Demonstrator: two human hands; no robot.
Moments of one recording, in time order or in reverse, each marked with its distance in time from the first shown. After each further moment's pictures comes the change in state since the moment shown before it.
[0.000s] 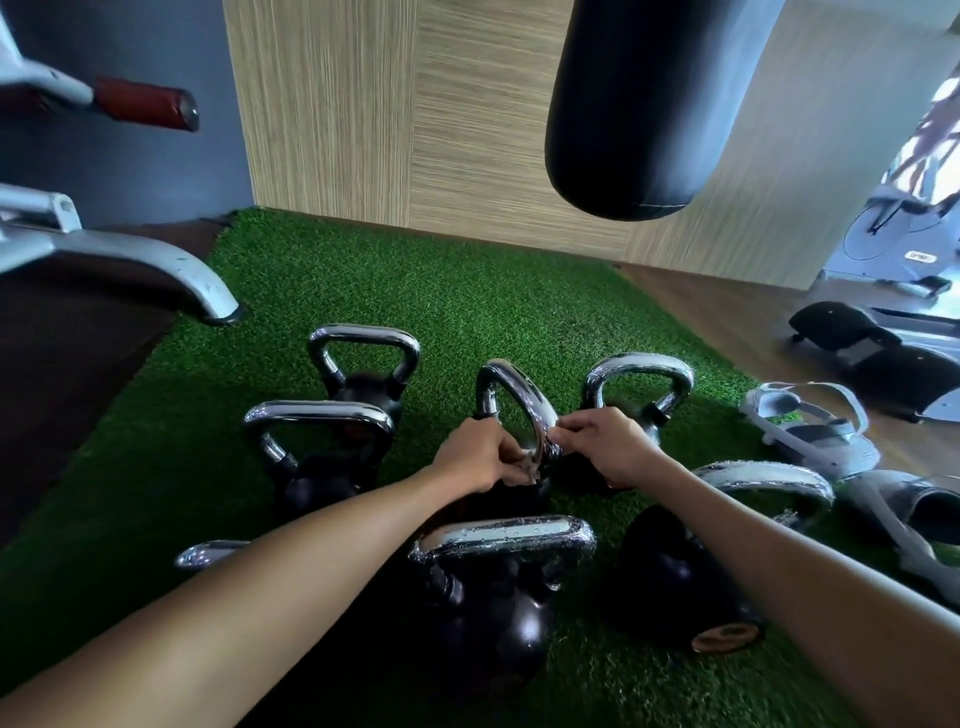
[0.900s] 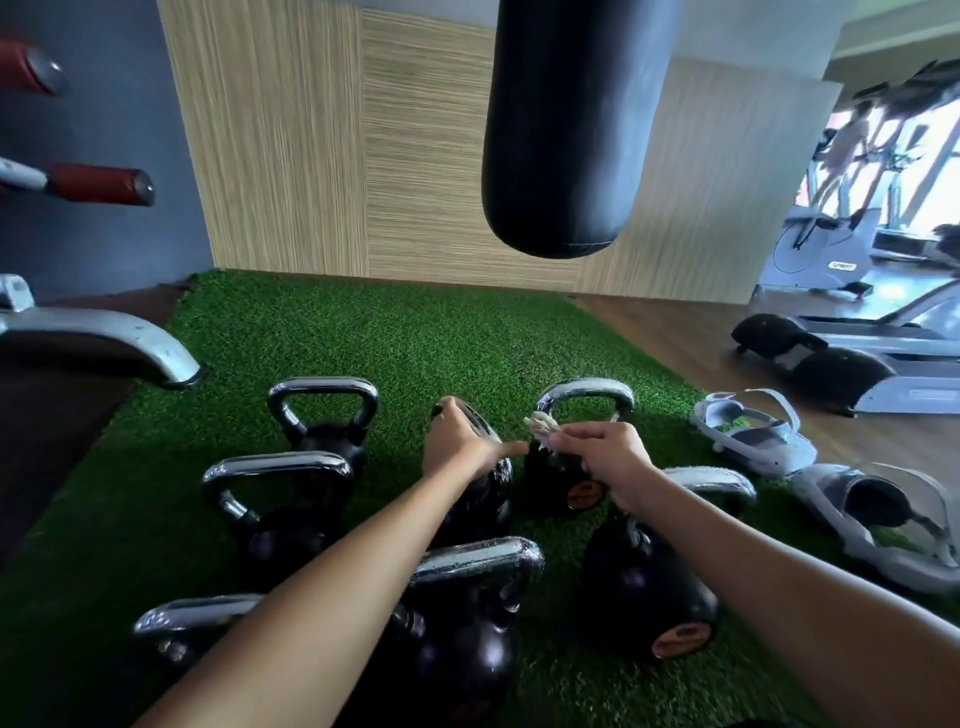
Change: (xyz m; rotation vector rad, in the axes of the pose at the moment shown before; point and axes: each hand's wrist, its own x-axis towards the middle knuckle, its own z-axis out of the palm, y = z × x) left_hand 0.022 0.070 -0.006 -0.156 0.323 -0.360; right_hand -0.027 0.014 -0.041 0.527 0.290 0.228
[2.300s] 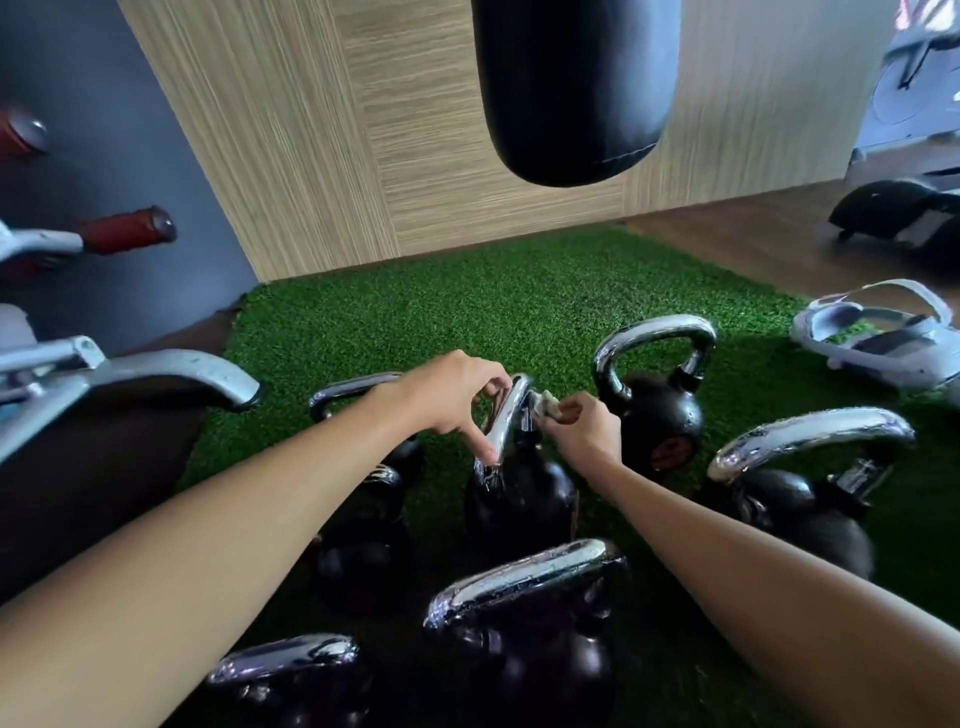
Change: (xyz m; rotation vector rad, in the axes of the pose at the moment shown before) left_hand 0.048 0.020 -0.094 0.837 -0.497 0.556; right_hand 0.070 0.051 0.120 -0.095 0.162 -0.042
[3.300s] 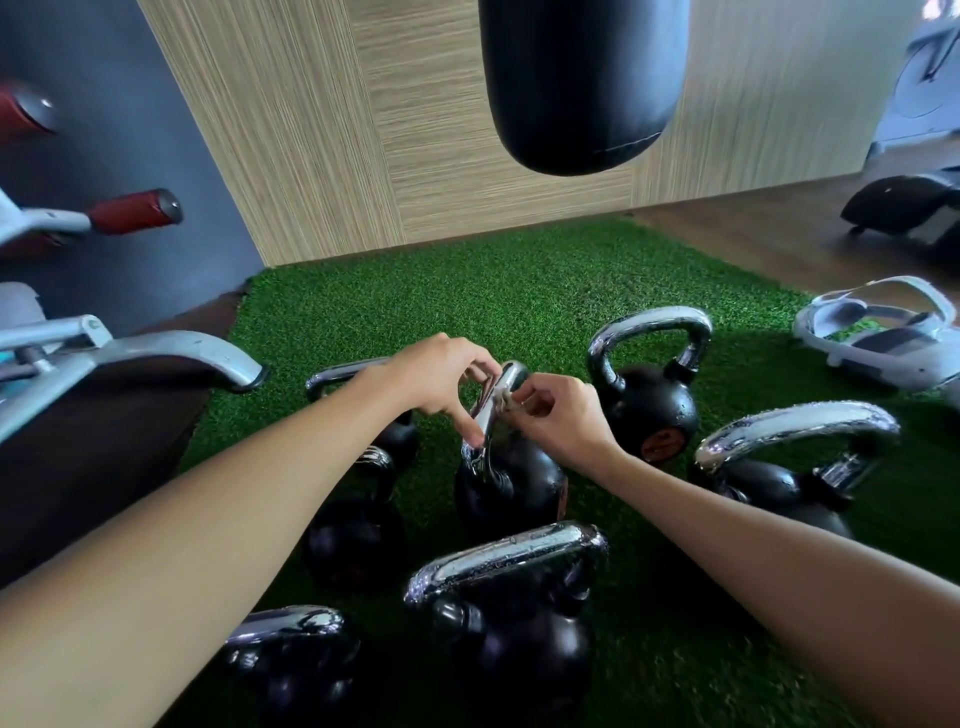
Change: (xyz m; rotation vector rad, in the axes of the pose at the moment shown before) left_hand -0.006 0.004 -0.002 -0.049 0.035 -0.059; right_hand -0.033 -0.031 -0.031 -0.036 -0.188 -0.483
